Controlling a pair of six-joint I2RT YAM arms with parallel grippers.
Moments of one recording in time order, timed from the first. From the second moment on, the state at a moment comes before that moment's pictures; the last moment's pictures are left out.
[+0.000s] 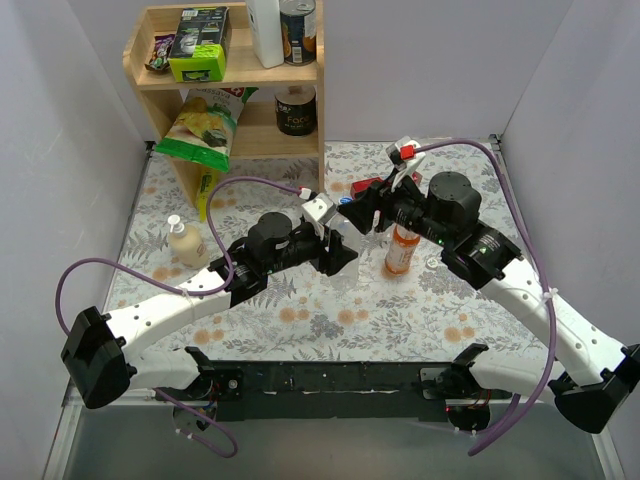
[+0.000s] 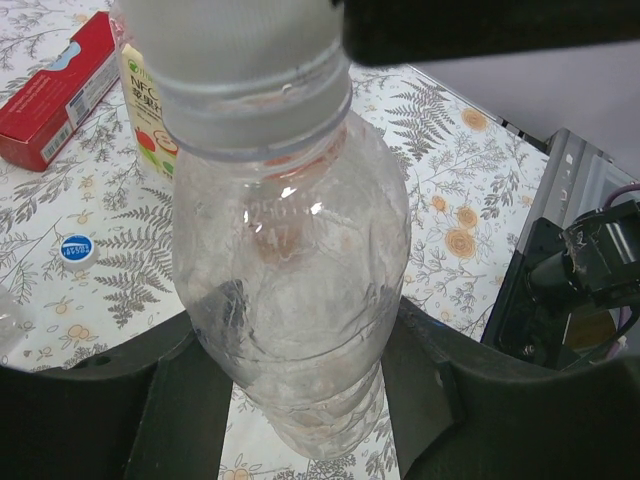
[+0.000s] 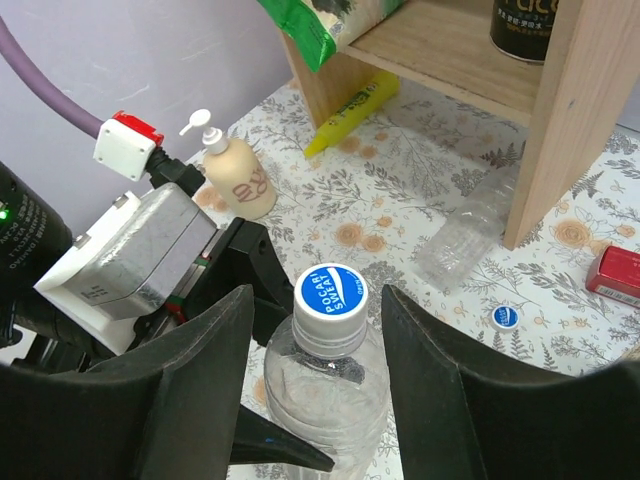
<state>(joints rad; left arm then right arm) -0.88 1.21 0.88 0.13 0.19 -0.20 0.74 1.07 1.18 -0.23 -0.19 0.26</state>
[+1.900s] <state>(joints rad) -0.75 1.20 0.89 0.36 1.11 -0.29 0.55 1.07 1.13 0.17 -1.20 0.31</state>
